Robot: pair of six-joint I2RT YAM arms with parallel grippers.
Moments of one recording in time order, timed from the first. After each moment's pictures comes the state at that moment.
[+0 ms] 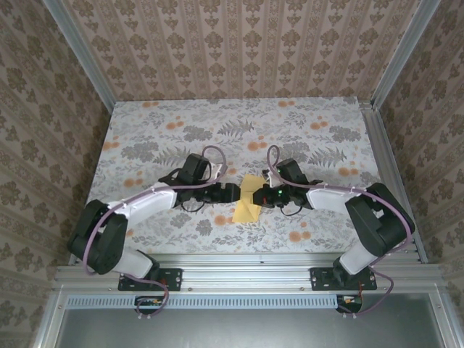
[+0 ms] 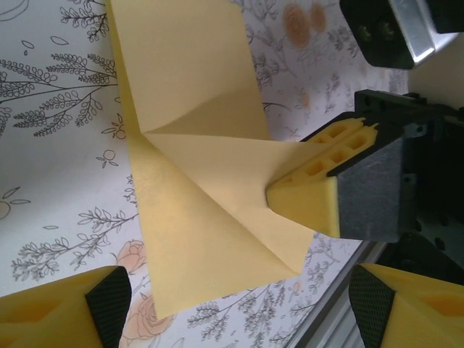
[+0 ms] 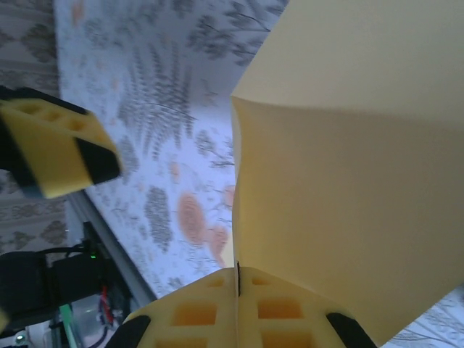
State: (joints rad) left arm -0.63 1.42 0.76 -0.20 0.58 -0.55; right arm 0.49 1.57 0.70 0.03 -0.65 0.68
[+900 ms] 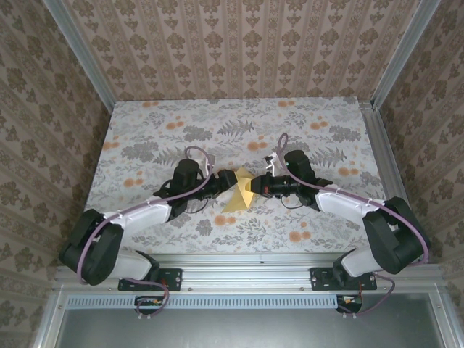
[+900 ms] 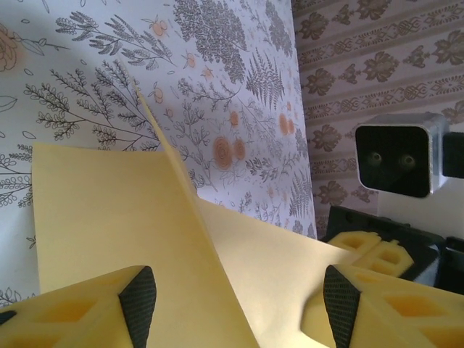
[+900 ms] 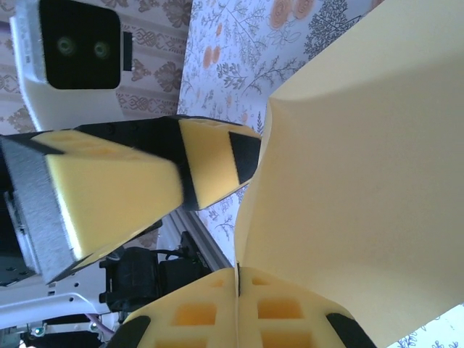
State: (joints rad) left arm -0.63 1.36 0.58 0.32 0.49 -1.01; right arm 0.48 1.44 0.70 0.19 -0.76 0.85
